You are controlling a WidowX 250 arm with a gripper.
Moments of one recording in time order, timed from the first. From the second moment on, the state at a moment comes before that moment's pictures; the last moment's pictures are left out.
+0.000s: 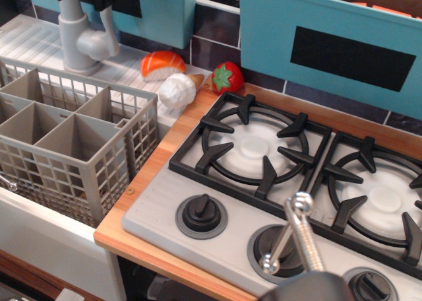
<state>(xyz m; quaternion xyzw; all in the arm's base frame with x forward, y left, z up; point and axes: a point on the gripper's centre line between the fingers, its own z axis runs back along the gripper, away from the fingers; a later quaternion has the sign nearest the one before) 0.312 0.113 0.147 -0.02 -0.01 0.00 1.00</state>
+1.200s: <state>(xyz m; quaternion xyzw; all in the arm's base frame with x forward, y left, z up) 0.301 0.124 0.035 -0.03 0.02 -0.01 1.00</state>
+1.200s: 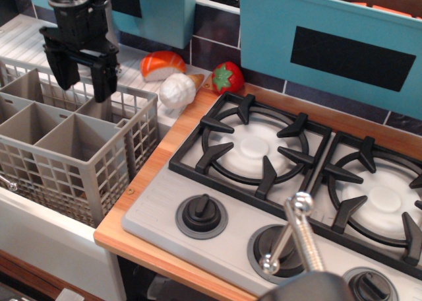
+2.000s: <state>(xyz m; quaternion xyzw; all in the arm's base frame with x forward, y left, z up) 0.304 0.113 0.003 -0.03 0.04 0.02 1.00</state>
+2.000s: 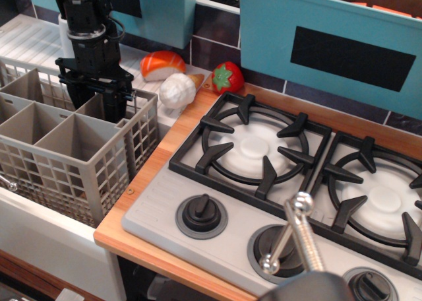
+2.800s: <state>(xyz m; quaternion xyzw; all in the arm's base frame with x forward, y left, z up) 0.301 0.111 0.006 -0.06 0.04 0.04 1.00</state>
